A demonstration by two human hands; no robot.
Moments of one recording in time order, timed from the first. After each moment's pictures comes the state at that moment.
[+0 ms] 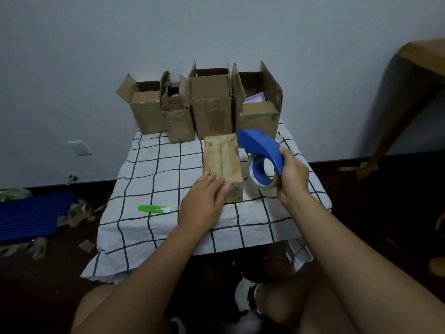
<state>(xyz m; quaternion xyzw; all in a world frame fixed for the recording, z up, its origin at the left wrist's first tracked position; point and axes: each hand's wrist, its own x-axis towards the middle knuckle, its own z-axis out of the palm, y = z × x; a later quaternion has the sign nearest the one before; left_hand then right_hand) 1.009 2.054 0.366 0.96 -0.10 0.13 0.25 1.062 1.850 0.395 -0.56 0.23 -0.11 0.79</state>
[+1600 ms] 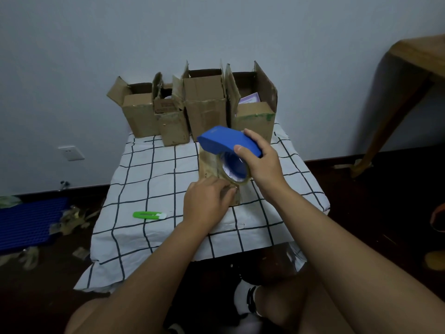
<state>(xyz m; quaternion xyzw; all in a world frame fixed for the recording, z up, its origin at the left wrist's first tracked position) 1.027 2.040 0.374 0.95 -0.14 0.20 0.19 1.065 1.887 0.414 -0.69 -0.05 -0.11 0.71</state>
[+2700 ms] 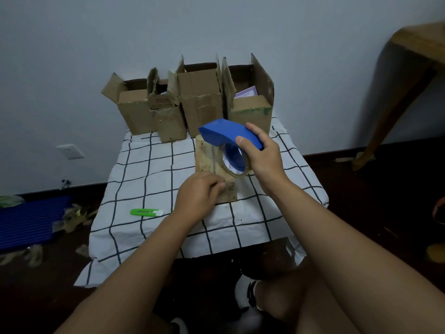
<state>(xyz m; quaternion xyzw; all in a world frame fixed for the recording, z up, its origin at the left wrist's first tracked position) 1.032 2.052 0.383 0.94 -0.16 0.12 0.27 1.074 1.877 0.409 -0.67 -0.03 -0.12 0.74</state>
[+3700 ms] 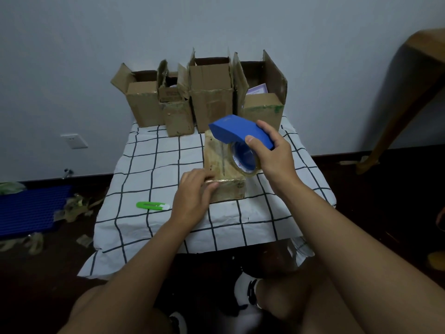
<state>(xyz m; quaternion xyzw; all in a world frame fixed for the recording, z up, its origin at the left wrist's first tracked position) 1.023 2.081 0.353 0.91 -0.14 0.22 0.34 1.070 1.880 0.408 -0.69 -0.04 -0.12 0.72</state>
